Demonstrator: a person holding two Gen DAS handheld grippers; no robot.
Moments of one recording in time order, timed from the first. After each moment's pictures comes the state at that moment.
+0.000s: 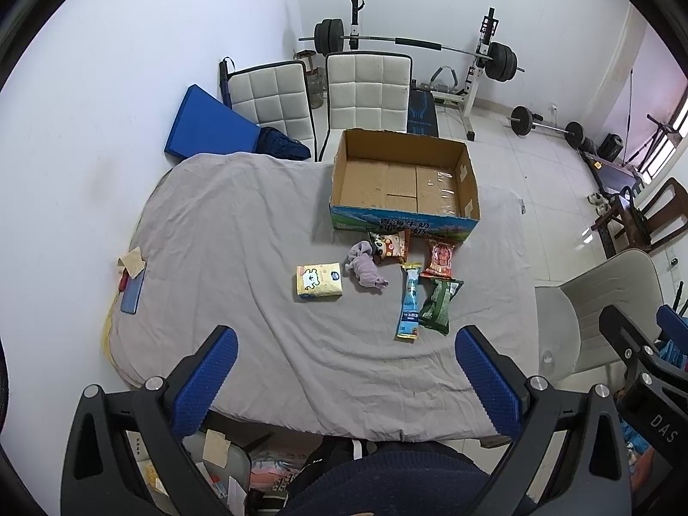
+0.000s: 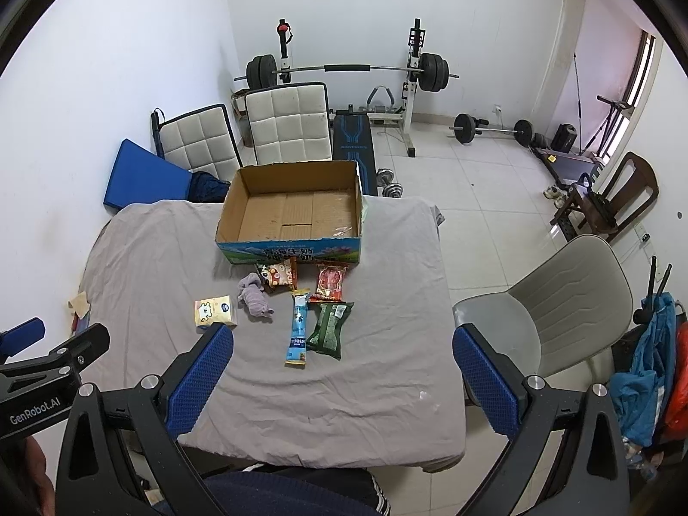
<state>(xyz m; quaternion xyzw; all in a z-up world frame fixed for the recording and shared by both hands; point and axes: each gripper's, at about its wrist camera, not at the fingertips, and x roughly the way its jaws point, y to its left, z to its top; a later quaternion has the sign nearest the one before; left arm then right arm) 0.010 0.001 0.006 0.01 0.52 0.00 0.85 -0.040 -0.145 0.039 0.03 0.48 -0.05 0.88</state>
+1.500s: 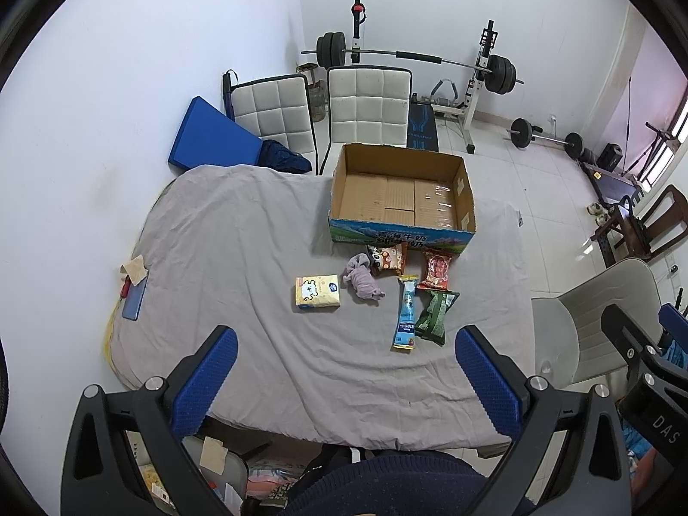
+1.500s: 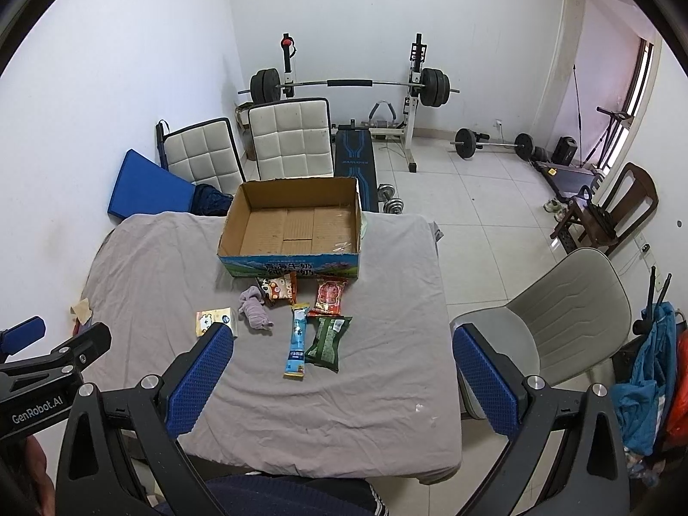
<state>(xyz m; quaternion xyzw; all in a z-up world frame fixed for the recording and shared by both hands) 0.004 -0.007 0.021 0.01 0.51 0.01 0.86 -0.042 -0.147 0.052 0.03 0.46 -0.05 0.89</state>
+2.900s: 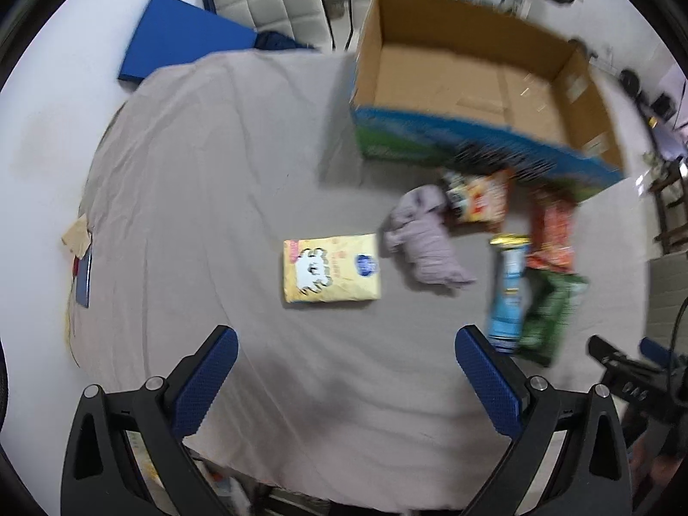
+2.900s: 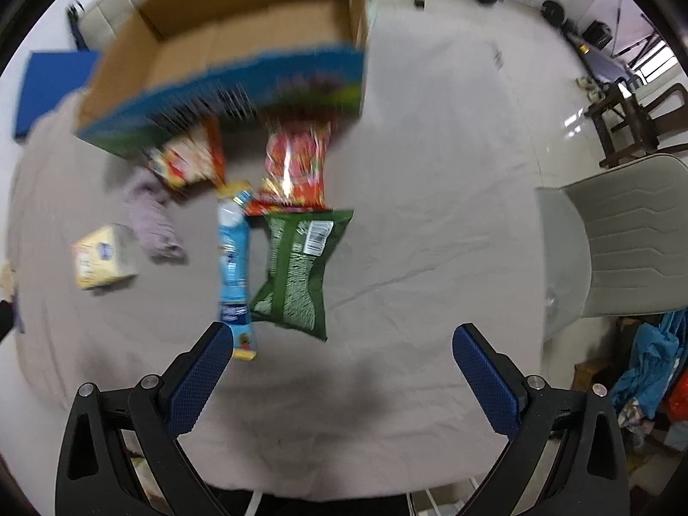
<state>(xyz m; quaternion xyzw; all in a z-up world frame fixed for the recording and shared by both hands) 0.179 0.026 -0.265 0.04 0.65 0.05 0.76 0.147 -0.162 -0.328 0.05 0.70 -0.06 0.71</state>
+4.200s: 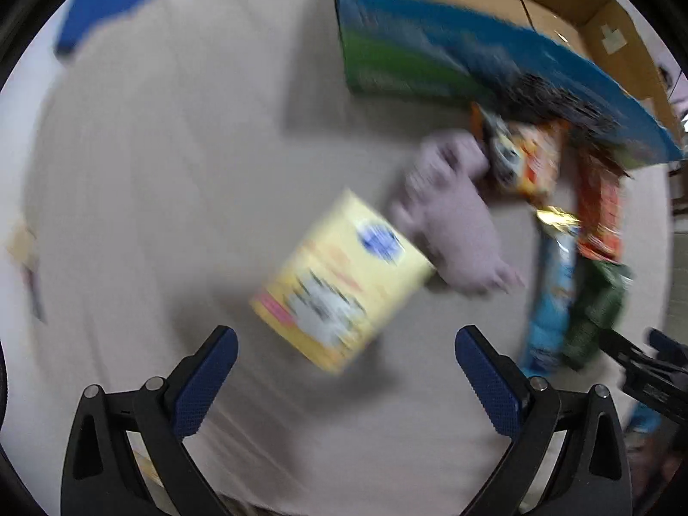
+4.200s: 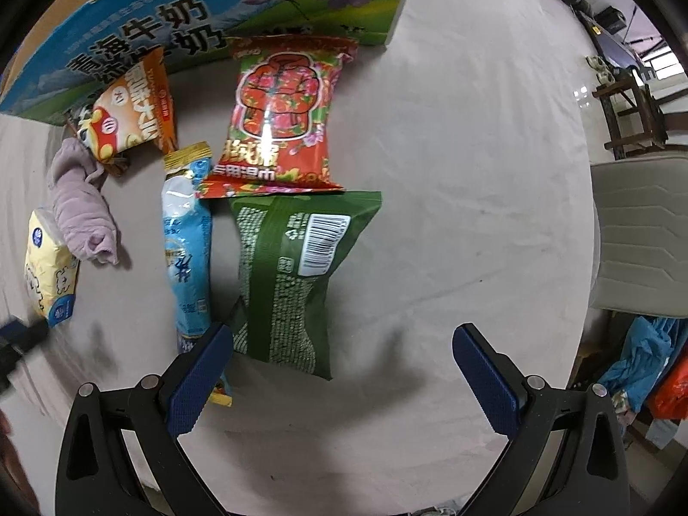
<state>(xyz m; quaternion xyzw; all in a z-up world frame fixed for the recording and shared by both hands) 0.171 0.050 -0.353 0.05 0.70 0.02 0.71 0.168 -0.156 -0.405 0.04 0.74 -0.07 0.67</state>
